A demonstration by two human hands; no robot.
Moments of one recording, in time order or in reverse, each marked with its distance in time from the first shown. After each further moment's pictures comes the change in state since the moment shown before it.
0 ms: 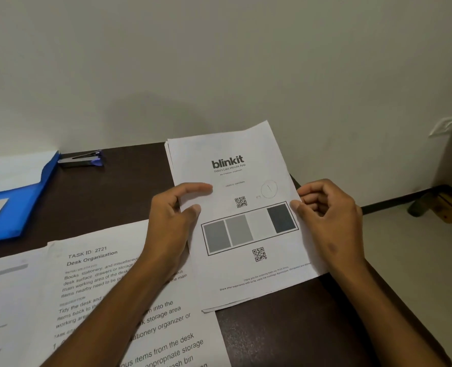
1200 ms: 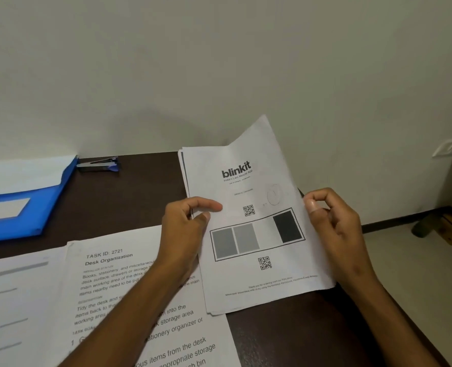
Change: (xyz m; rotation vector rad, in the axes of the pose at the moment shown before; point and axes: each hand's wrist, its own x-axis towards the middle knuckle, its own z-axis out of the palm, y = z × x) left_hand 0.008 -0.020 -0.006 0.059 0.098 -0.064; right_hand -0.007 -0.018 -0.006 0.246 -0.219 -0.099
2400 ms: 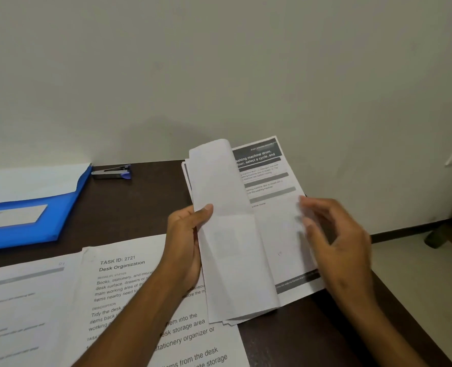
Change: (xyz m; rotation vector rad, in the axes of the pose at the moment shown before) left_hand -0.009 0.028 -0.010 -0.479 -0.054 -0.297; right_hand -0.008 -0.010 0.022 -0.198 0.133 -0.032
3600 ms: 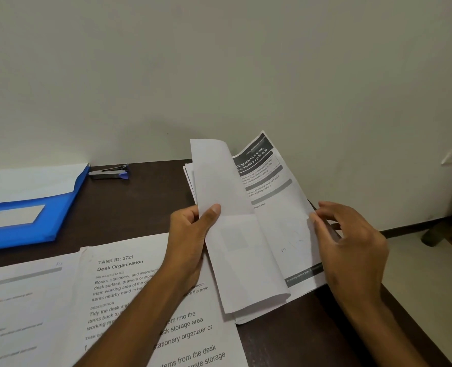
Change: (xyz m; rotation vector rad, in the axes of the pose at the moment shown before) left_hand 0.001 -0.006 0.004 0.216 0.015 0.103; right_hand 0.000 0.025 -0.009 -0.413 0.254 -0.223
